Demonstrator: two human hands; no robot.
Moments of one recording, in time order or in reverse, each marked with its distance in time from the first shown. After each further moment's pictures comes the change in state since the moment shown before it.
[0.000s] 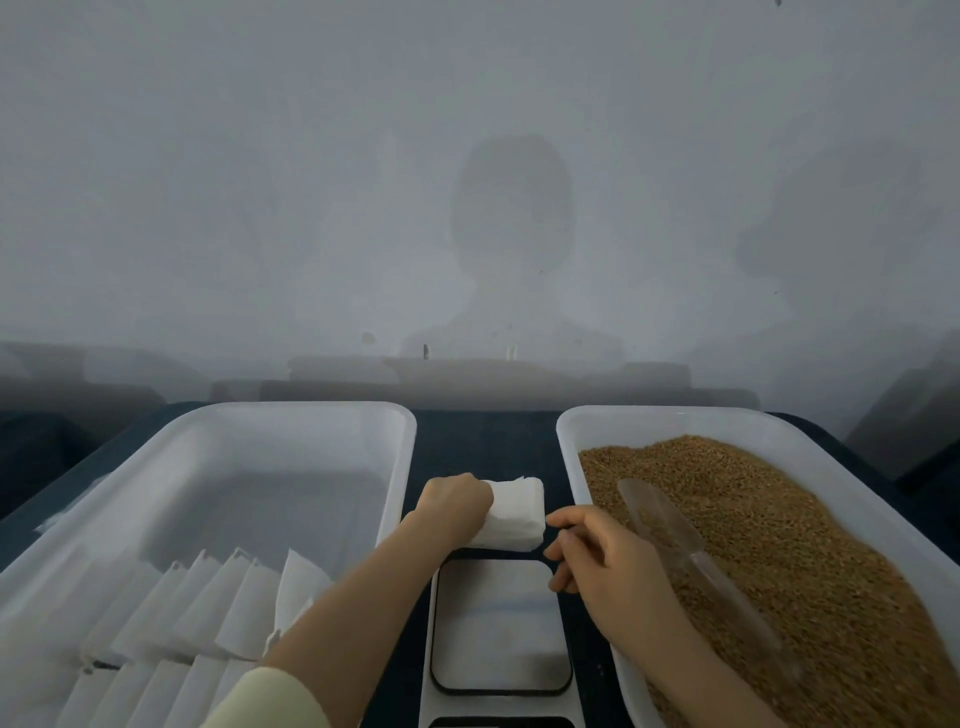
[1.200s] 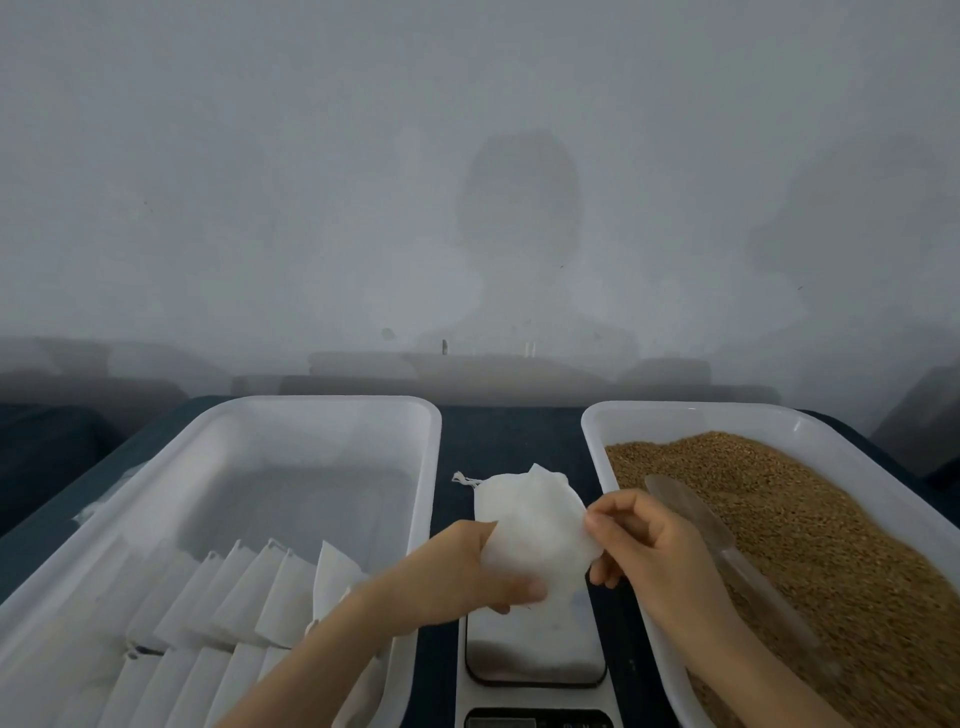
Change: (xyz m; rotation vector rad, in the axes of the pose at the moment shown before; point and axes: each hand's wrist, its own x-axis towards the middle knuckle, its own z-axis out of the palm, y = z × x) left_hand -0.131 -0.009 -0.022 -1.382 -0.104 0.225; right_hand -0.001 -0.006 -0.001 0.262 0.038 -0.017
